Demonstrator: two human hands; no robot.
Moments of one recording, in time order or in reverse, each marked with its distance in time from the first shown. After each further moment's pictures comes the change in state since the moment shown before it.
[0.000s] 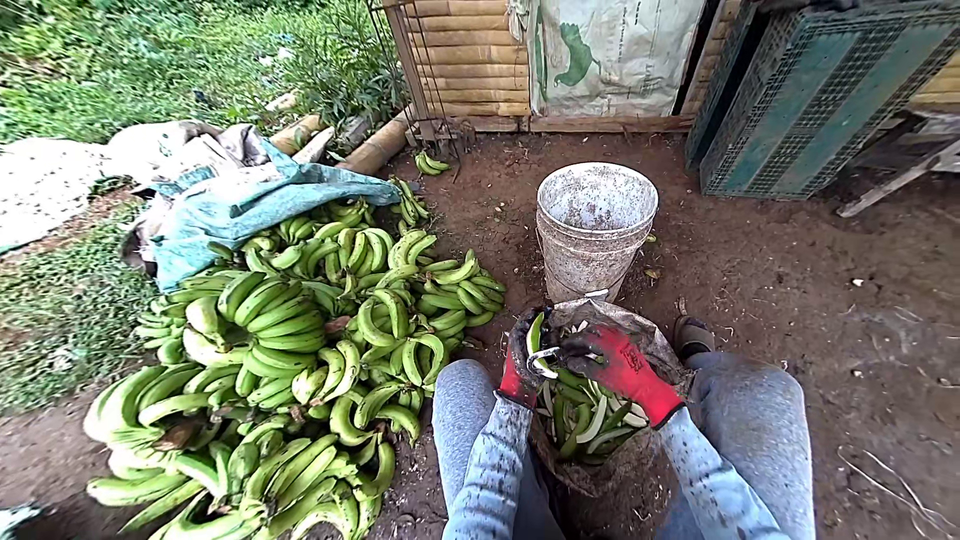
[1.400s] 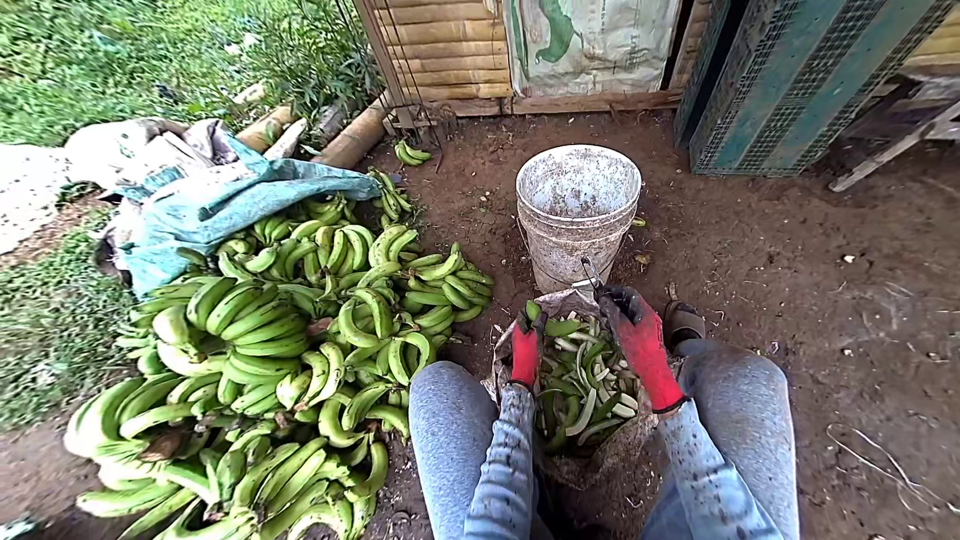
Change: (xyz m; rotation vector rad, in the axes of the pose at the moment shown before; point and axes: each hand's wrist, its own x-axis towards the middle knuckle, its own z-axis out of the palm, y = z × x) left_hand 0.036 -0.048 -0.021 1.007 0.333 0.172; right_hand -0.003 0.006 -0.032 0.423 0.511 0.547
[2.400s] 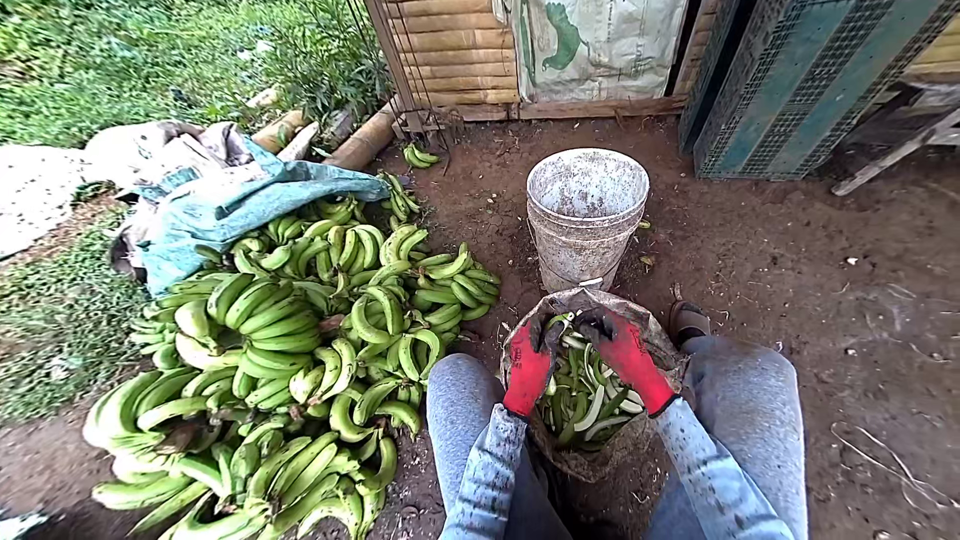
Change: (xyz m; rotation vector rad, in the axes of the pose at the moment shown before) left_hand -0.061 0.056 -0.038 0.251 -0.091 0.297; right_hand -0.013 0.021 0.027 -0.296 -0.336 -0.039
